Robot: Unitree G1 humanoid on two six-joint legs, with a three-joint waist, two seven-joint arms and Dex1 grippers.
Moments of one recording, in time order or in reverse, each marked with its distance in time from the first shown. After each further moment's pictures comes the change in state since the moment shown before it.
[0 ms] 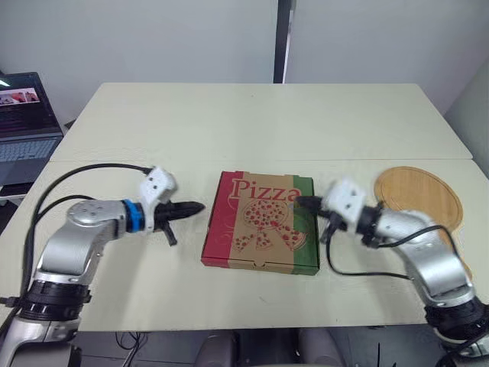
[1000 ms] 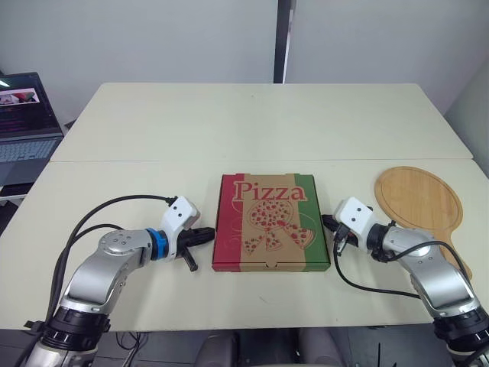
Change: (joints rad) left arm 0.107 -0.104 -0.116 -0.135 0.000 0.093 0.075; right arm 0.108 -0.040 0.092 0.130 -0.088 -0.009 0.016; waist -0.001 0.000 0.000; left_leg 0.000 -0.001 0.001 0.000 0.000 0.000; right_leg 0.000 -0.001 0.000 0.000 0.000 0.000
